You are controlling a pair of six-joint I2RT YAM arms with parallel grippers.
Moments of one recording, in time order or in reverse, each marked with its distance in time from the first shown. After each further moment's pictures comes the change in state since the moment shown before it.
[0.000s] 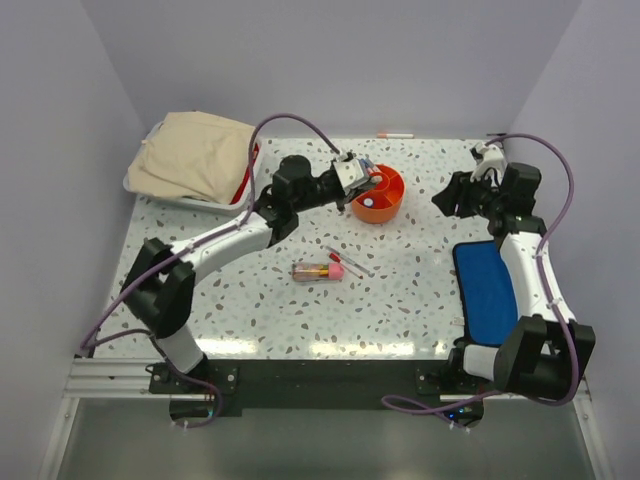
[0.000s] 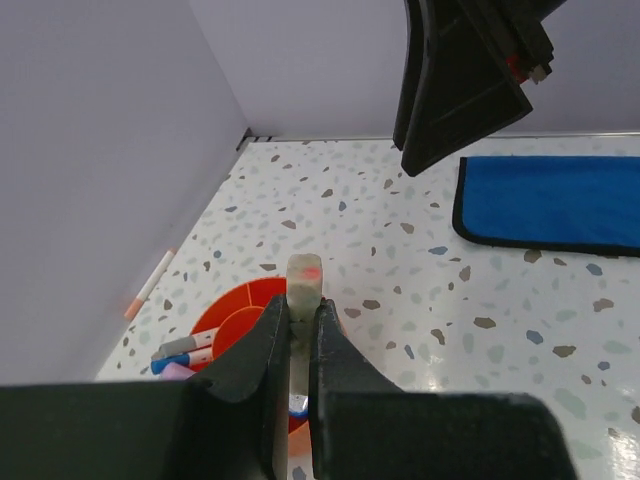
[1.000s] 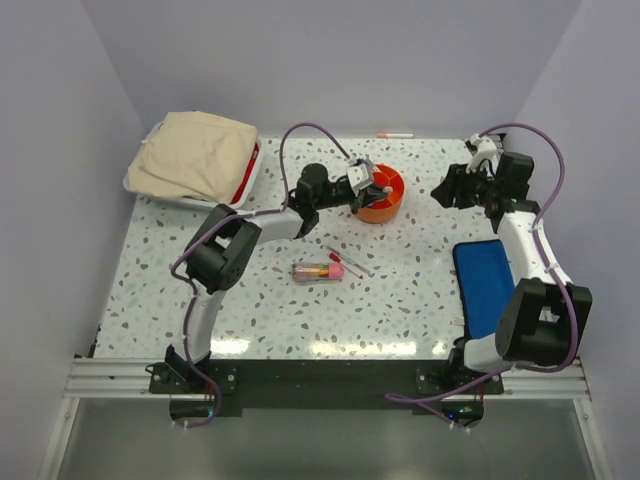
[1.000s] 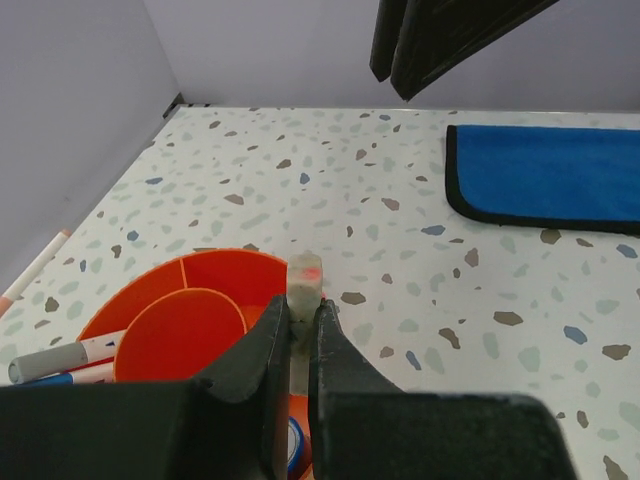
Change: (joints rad) left arm 0.068 0.504 0.169 0.403 0.210 -0.171; right arm 0.000 0.180 0.091 0.020 0.003 -0.039
